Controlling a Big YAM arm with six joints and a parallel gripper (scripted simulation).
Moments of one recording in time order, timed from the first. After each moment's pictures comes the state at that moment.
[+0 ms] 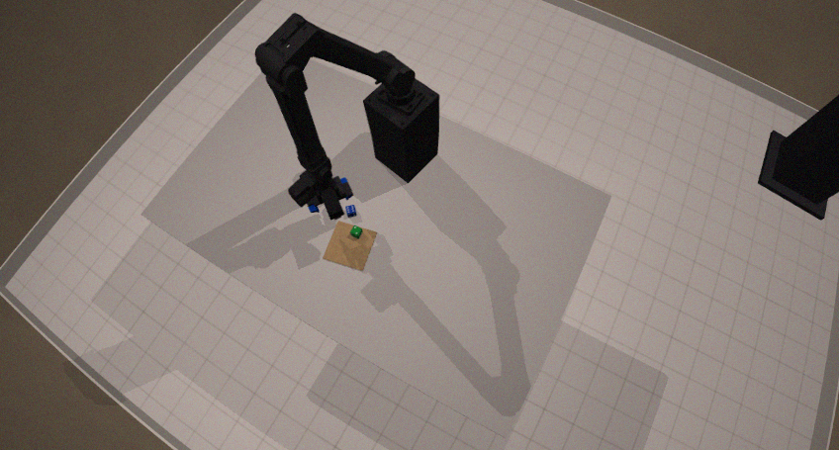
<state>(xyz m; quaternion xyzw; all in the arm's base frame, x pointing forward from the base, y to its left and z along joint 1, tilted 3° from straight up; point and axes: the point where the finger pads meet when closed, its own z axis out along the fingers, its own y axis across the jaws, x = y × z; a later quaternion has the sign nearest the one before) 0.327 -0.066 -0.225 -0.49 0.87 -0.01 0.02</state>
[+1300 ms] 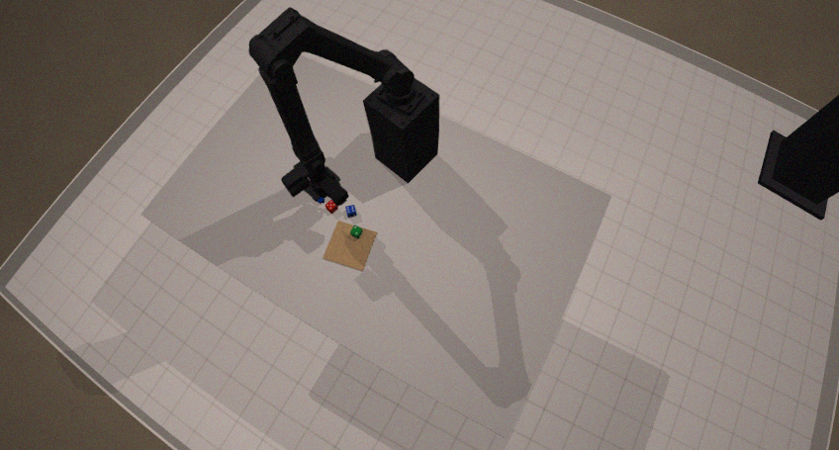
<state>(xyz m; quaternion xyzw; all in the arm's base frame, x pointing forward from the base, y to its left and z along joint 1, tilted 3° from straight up) 0.315 -0.097 -0.226 -0.65 0.76 -0.02 0.02</state>
